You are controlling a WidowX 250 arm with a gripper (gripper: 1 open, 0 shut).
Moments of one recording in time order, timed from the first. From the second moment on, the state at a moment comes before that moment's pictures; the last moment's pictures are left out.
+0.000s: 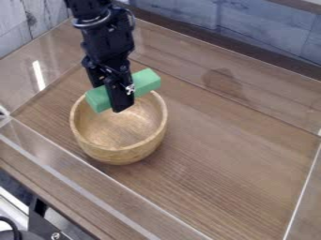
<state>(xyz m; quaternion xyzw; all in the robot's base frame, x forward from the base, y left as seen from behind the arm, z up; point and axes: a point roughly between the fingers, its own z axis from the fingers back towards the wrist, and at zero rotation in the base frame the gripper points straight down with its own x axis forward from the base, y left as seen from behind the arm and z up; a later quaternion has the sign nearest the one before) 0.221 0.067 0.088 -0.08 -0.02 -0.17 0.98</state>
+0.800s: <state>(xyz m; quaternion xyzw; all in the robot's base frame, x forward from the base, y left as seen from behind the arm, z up) 0.224 0.082 0.081 -0.08 -0.02 -0.14 0.99</state>
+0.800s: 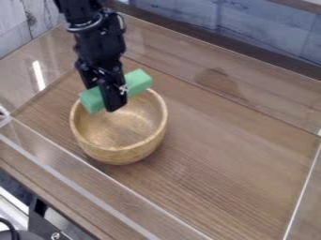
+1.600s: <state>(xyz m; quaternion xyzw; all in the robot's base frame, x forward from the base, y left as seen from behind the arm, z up) 0.234 0.096 0.084 -0.08 -0.02 -0.19 0.98</state>
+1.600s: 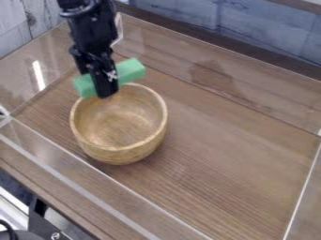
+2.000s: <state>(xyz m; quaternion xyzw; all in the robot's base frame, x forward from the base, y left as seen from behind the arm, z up) 0.238 0.089 0.069 -0.09 -0.01 -0.21 0.97</state>
